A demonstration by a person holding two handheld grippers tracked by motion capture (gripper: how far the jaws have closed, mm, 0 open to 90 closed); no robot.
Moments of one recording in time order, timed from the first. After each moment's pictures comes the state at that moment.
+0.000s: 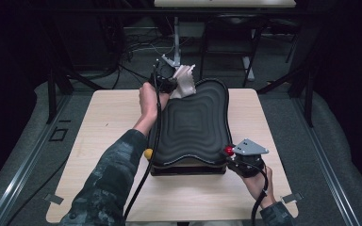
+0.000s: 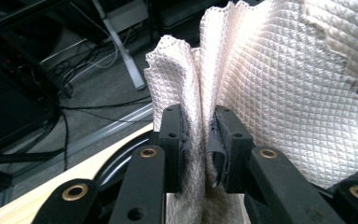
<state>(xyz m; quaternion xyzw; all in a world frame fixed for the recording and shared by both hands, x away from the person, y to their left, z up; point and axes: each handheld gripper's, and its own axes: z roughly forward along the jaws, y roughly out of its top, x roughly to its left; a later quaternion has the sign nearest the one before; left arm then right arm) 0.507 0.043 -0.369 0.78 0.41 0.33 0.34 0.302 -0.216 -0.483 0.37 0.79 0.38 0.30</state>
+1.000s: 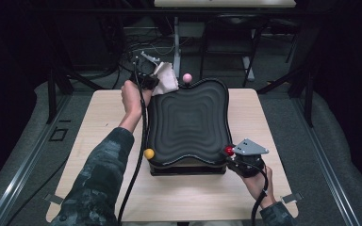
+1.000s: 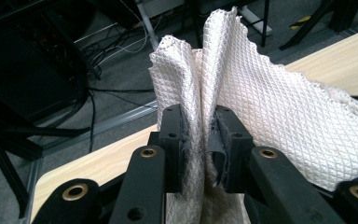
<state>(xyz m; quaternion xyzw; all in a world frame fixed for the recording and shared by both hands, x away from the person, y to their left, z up) 0.514 0.095 -0.365 0.76 0.46 0.35 0.31 0.302 -0.216 -0.483 0.37 0.79 0.38 0.30</state>
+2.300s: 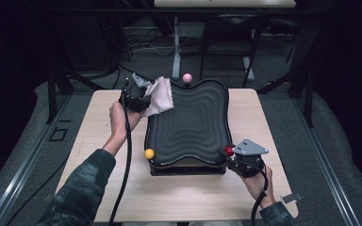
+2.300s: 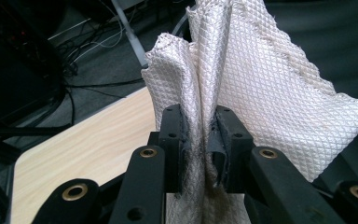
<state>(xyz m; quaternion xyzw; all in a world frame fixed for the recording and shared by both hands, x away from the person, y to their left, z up) 0.456 0.125 -0.397 0.79 0.42 0.31 0.33 0.302 -0.216 -0.483 0.37 0.79 0.38 0.30</state>
